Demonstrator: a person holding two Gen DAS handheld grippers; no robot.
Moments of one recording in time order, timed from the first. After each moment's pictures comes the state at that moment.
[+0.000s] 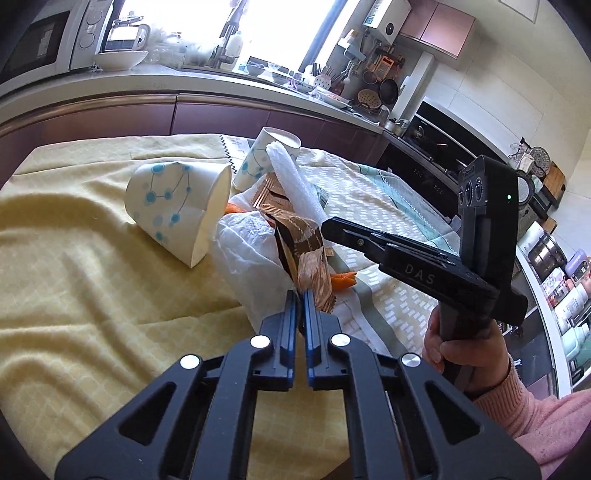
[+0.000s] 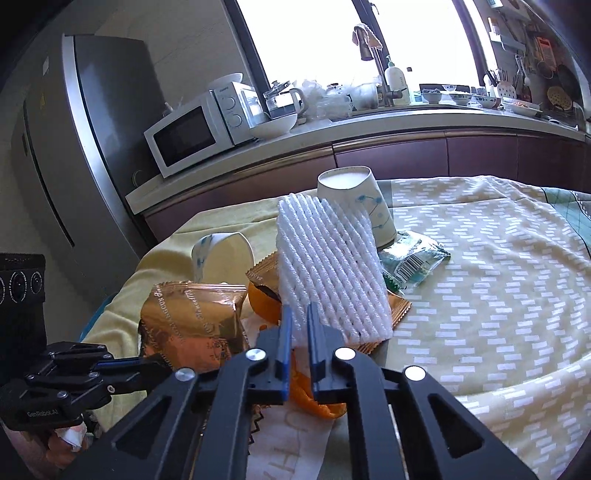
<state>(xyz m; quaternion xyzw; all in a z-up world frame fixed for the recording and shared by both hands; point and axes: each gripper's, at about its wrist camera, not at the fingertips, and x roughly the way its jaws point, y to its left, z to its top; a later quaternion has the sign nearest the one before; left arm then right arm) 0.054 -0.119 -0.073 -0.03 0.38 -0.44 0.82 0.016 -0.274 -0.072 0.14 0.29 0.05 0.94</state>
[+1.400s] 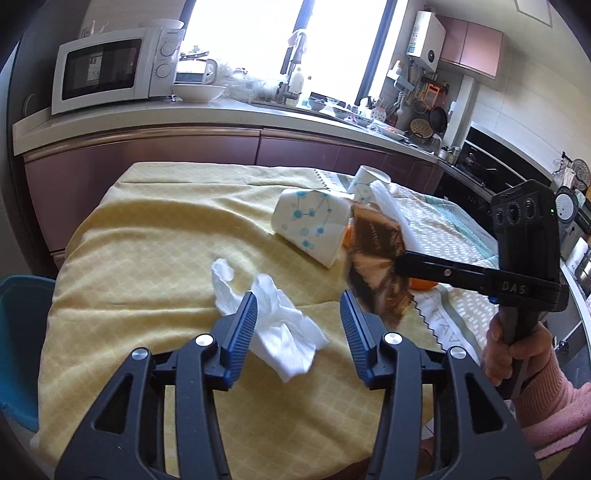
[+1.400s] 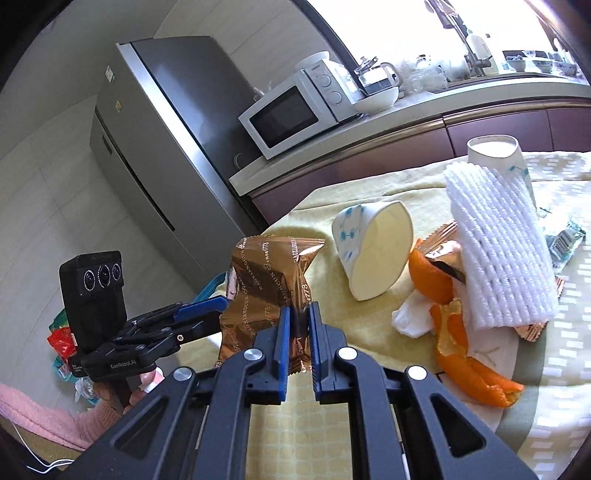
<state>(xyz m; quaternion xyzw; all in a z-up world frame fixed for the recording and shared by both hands) 0.051 0.002 -0.064 -0.01 0.33 -0.32 0.89 0.020 -0.223 -0.066 0.20 0.30 0.25 0.90</state>
